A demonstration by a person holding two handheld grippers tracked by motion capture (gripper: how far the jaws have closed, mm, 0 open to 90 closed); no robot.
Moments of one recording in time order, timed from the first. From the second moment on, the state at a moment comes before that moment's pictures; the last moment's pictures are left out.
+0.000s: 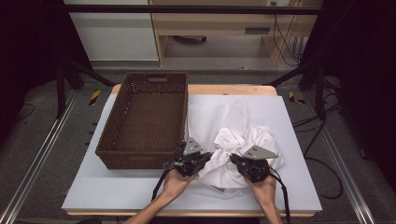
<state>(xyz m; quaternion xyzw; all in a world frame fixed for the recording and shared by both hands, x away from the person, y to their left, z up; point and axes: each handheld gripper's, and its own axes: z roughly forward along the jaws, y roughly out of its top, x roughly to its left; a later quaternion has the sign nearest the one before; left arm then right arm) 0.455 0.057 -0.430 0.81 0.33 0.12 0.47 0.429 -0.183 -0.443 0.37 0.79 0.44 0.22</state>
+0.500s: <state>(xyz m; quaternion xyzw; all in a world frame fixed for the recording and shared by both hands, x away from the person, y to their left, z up) 0.445 0.047 -0.423 0.82 0.31 0.13 0.46 0.449 -0.150 -0.470 0.42 0.78 0.39 0.24</state>
